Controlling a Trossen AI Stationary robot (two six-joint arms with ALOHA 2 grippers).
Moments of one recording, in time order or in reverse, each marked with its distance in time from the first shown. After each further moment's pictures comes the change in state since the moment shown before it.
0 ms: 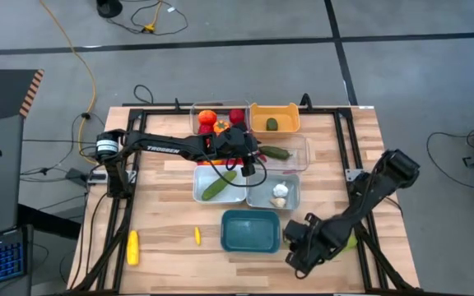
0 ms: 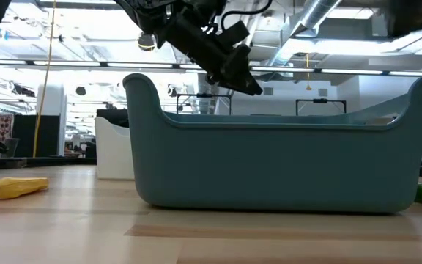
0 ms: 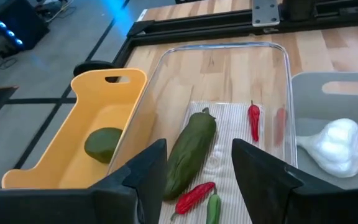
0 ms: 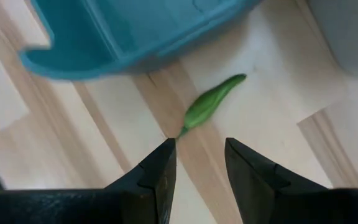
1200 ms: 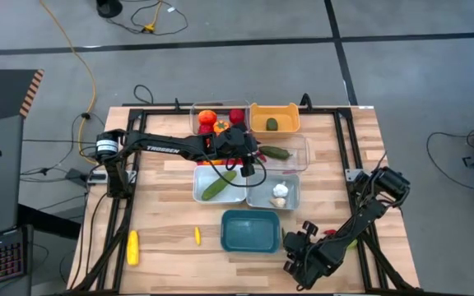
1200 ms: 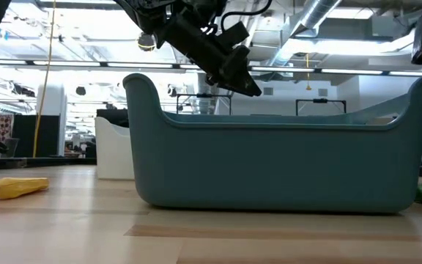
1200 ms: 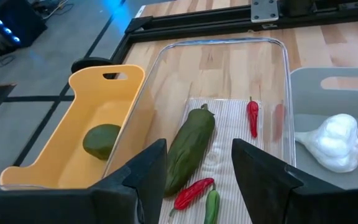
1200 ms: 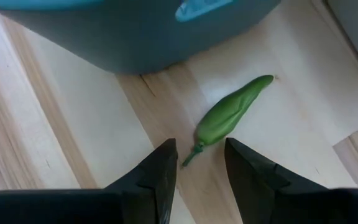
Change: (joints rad) left arm 0.000 -0.001 0.000 -0.015 0.004 -0.001; right arm 0.075 0.187 0.000 0.095 0.238 0.032
